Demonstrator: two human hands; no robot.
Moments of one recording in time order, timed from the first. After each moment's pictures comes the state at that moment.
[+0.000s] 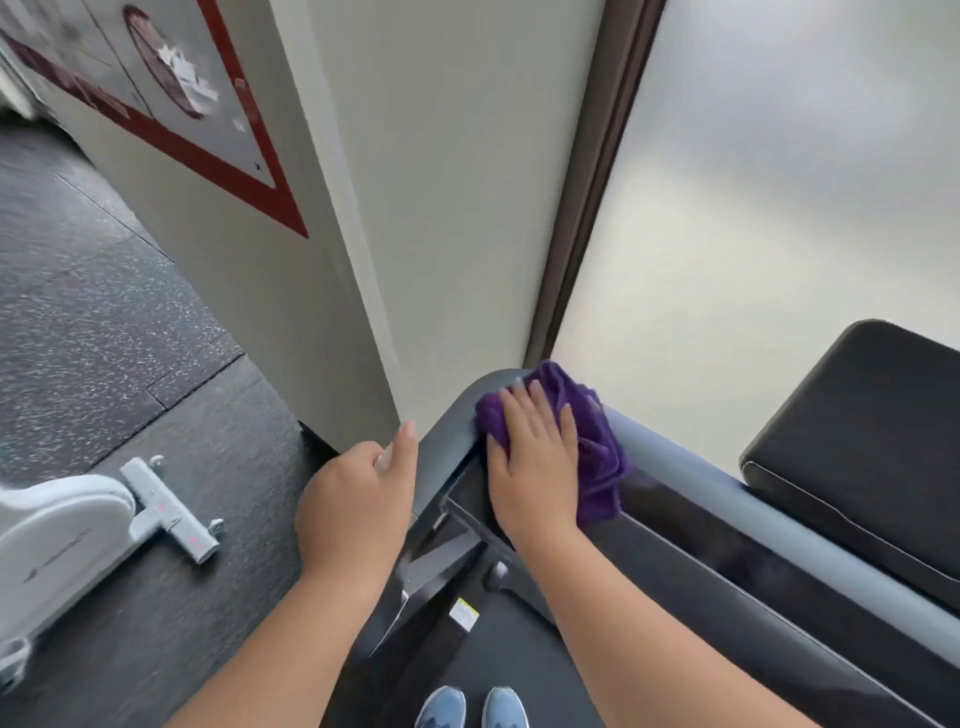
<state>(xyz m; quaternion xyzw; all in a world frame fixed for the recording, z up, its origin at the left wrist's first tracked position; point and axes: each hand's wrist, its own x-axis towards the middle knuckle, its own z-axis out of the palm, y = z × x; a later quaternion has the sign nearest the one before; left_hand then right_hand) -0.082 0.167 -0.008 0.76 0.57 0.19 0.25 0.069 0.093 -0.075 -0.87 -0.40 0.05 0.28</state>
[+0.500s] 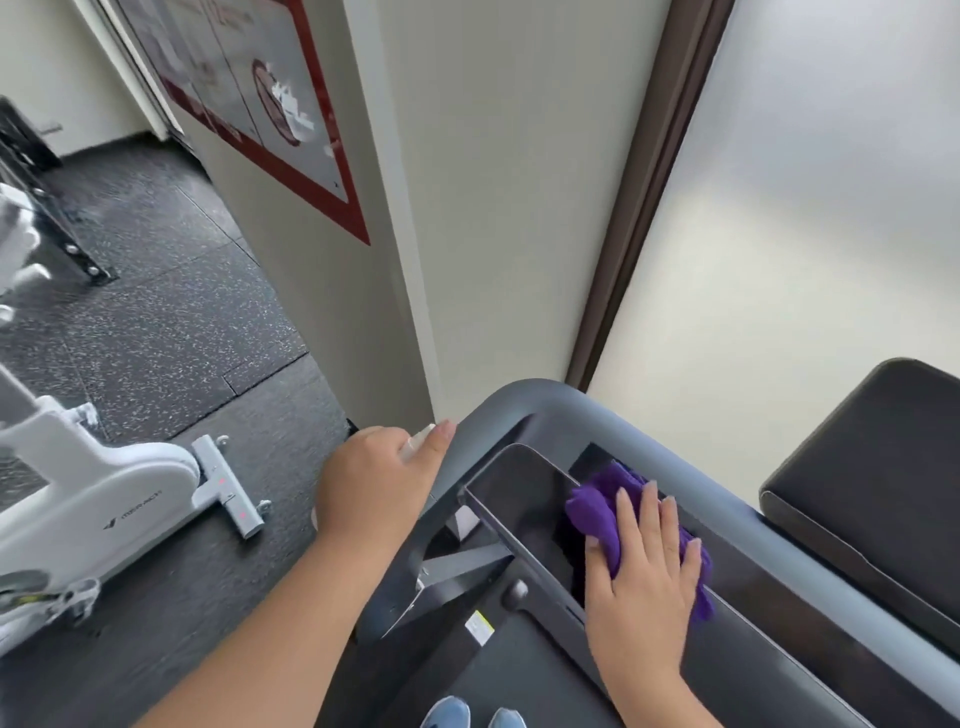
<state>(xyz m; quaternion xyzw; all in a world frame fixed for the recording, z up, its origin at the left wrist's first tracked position) -0.089 0.154 0.014 0.80 0.55 0.19 0.16 0.071 -0.042 -0.099 -0.92 -0.33 0.04 0.21</state>
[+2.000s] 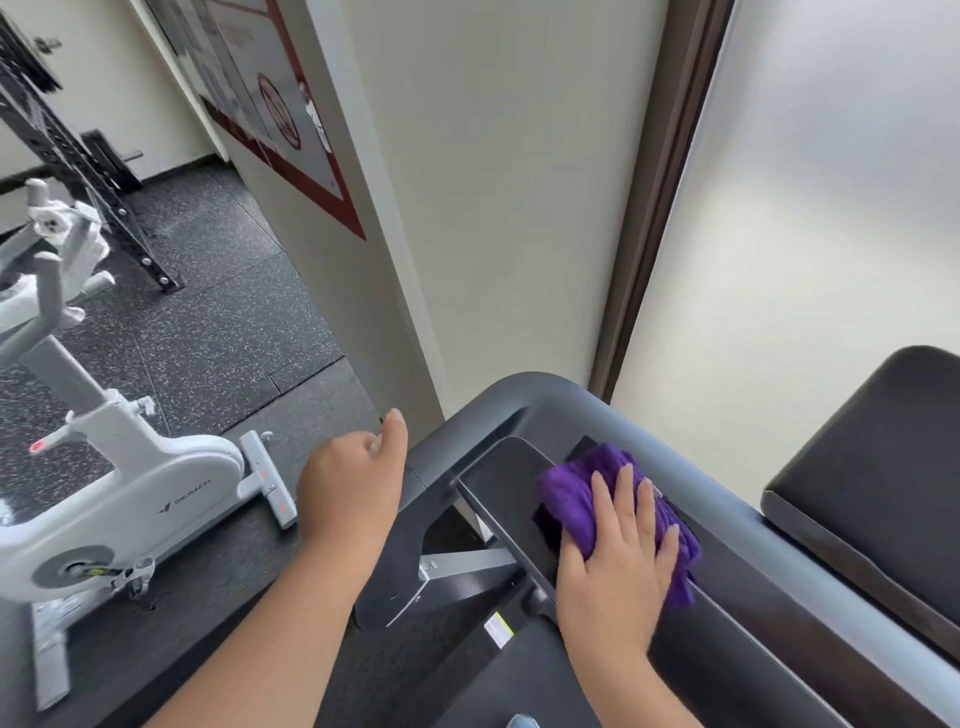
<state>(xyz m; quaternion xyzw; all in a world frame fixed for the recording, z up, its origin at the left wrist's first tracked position) -0.080 0.125 0.020 0.70 0.65 0.22 0.17 0.075 -0.033 -0.093 -0.90 -0.35 0.07 0.26</state>
